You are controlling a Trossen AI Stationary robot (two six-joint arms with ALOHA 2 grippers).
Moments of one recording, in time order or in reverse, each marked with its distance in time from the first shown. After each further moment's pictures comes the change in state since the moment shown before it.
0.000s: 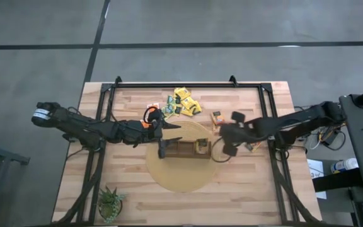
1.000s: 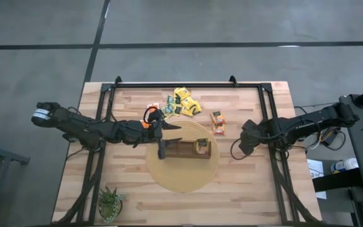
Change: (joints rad) left arm -0.001 0.000 0.000 0.001 0.014 -0.015; right arm -0.010 -0.239 -0.267 -0.291 -0.168 0.617
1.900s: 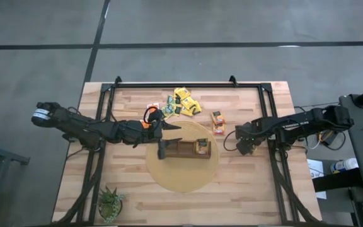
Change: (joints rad) left arm -0.001 0.000 0.000 -0.002 0.005 0.000; right arm -0.222 0.204 -0.169 0.210 -0.275 -0.013
